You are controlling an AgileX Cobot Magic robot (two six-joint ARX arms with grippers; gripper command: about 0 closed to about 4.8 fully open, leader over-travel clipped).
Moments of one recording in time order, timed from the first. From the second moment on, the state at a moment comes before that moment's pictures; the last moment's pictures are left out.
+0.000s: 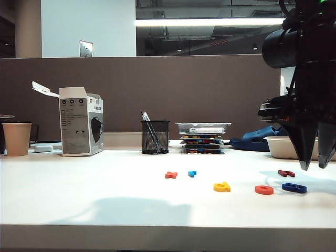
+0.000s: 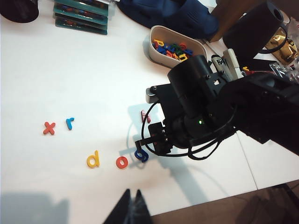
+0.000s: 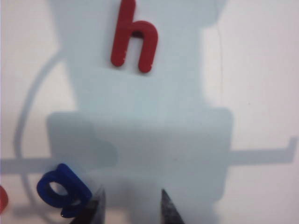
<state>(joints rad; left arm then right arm) -1.30 1.42 1.68 -0.93 -0.62 -0.91 0.29 1.71 1.20 -0.89 0.08 0.15</state>
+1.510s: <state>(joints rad) -1.30 1.42 1.68 -0.93 -0.62 -0.91 0.29 1.76 1.15 -0.81 0.01 0.15</state>
